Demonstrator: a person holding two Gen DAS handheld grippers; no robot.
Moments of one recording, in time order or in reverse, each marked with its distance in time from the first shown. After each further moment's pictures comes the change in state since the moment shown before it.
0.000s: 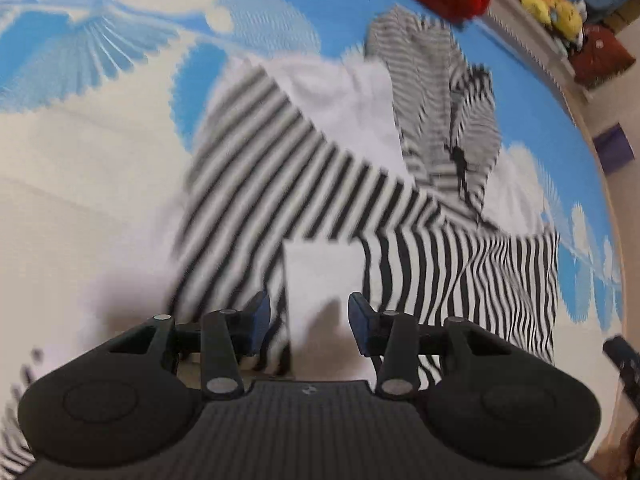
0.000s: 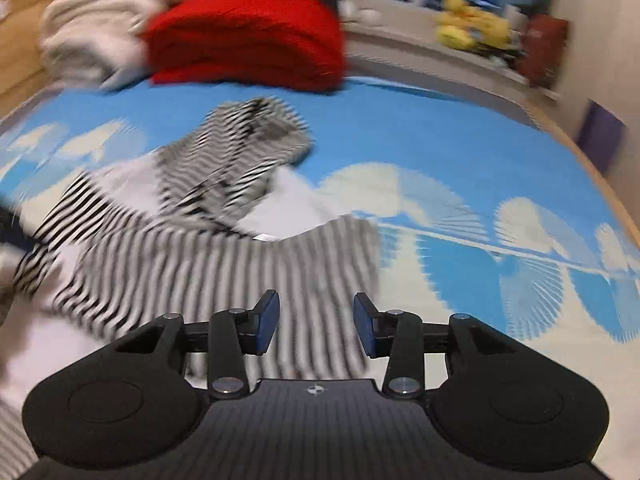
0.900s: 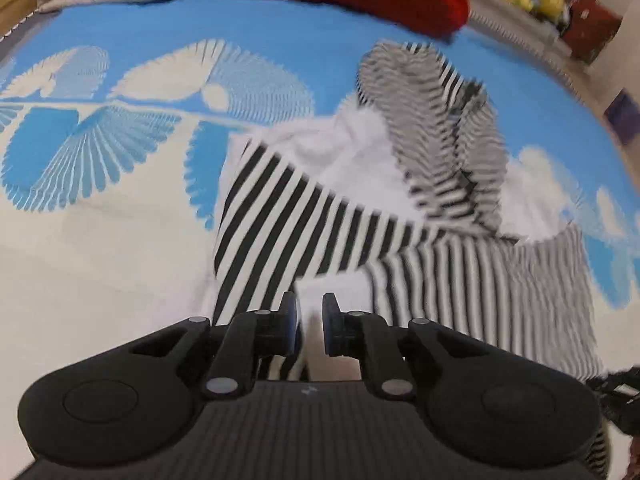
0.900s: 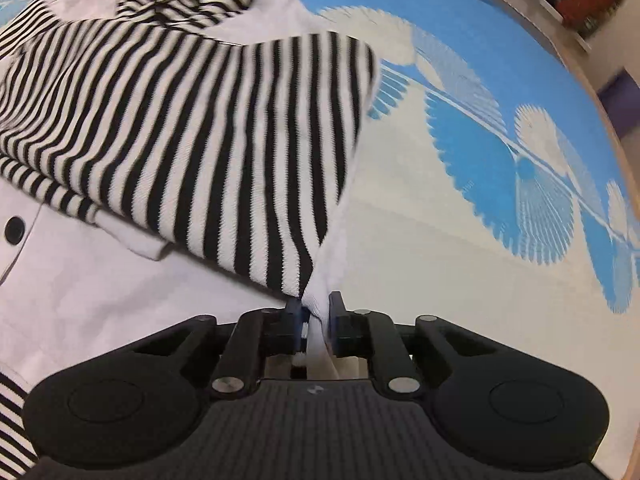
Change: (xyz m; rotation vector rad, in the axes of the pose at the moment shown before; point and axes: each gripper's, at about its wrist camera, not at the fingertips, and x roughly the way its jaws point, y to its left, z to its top) left arm -0.031 -0.017 0.007 0.151 -0.179 0.122; right arm 0.087 -0.002 -0.056 -0.192 0.398 -0.096
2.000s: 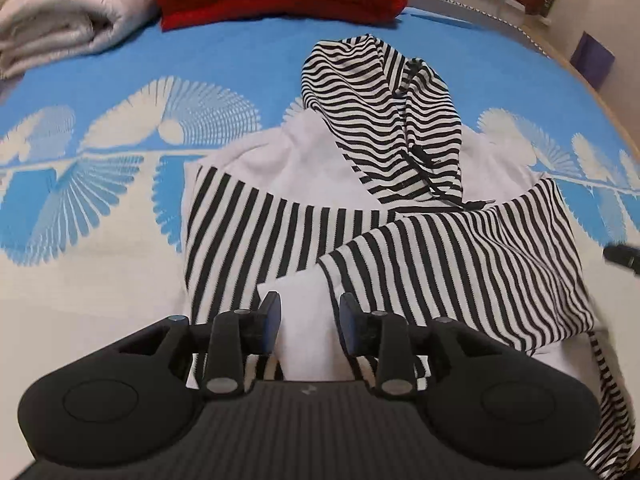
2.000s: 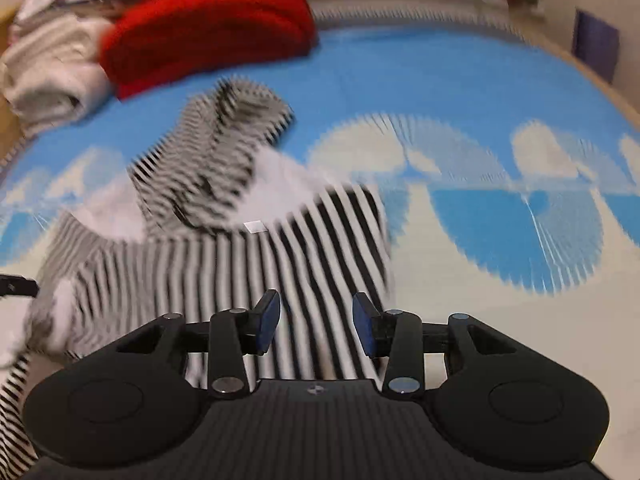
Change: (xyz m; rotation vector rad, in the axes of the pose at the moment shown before) left arm -0.016 -0.048 -0.010 0.213 -0.006 0.041; right arm -0.058 -0.030 0.035 0.357 -0.321 0.243
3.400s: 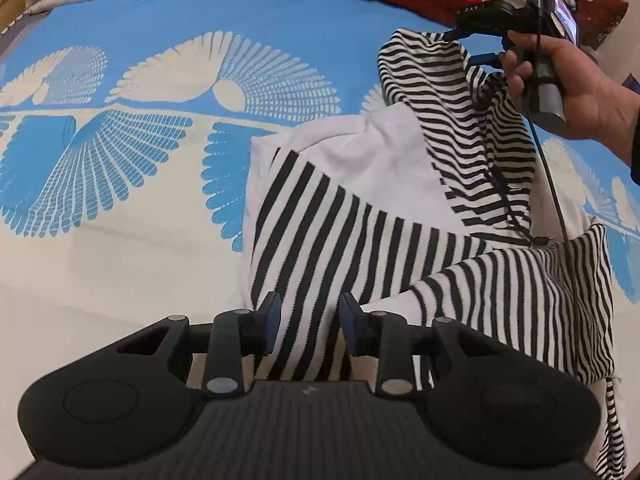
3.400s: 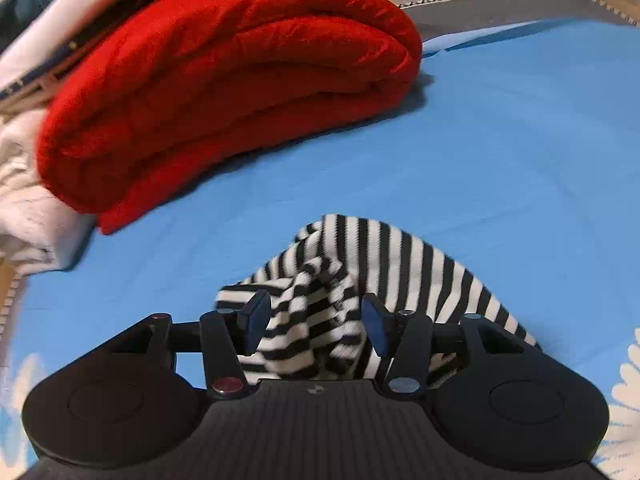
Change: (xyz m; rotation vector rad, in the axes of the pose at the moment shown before) left arm 0.047 0.072 0.014 -0.169 0.078 -0.009; right arm 0.326 0.128 0.273 0.225 -0.001 0.119
